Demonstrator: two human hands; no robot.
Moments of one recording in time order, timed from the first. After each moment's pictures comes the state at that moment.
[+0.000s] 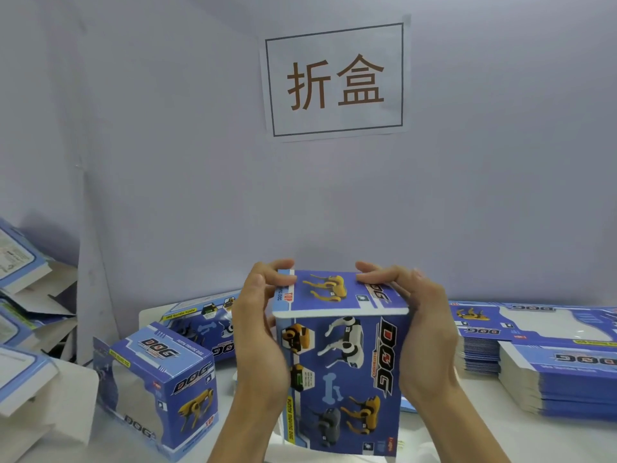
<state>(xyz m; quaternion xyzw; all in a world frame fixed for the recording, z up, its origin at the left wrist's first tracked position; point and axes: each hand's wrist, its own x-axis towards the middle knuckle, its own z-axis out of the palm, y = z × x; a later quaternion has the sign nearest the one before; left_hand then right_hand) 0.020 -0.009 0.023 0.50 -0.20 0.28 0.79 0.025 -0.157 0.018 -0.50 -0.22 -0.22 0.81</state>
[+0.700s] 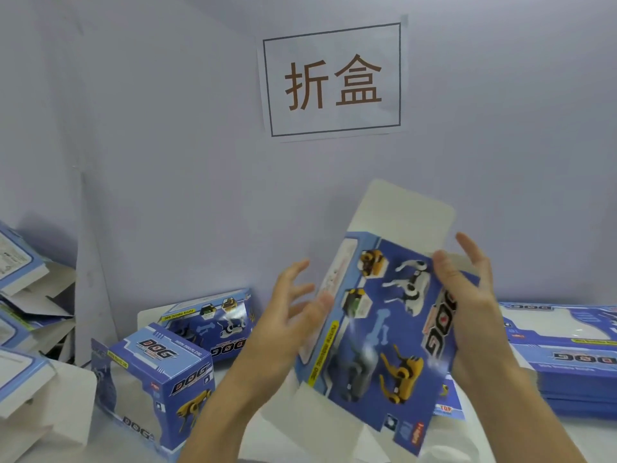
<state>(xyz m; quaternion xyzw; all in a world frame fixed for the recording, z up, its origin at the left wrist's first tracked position) 0.028 0.004 0.023 0.75 -0.22 0.11 0.61 0.036 -0.209 0.022 -0.50 -0.13 -0.27 0.81</state>
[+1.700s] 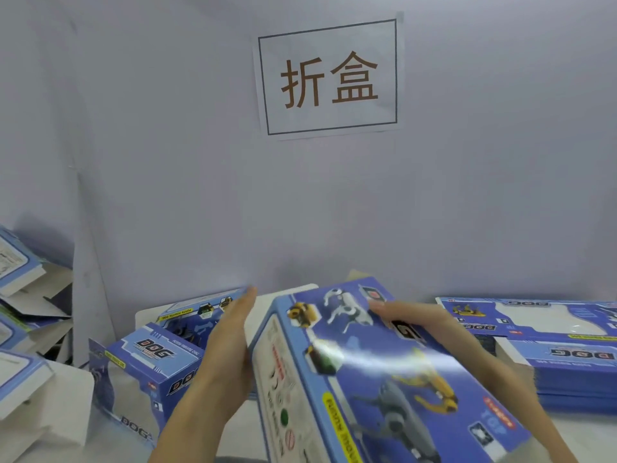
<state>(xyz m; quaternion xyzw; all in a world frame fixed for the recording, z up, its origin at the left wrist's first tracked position) 0.049 0.033 0.002 0.60 0.01 0.04 0.80 0.026 -0.210 0.007 -0.65 -0.15 0.12 0.74</state>
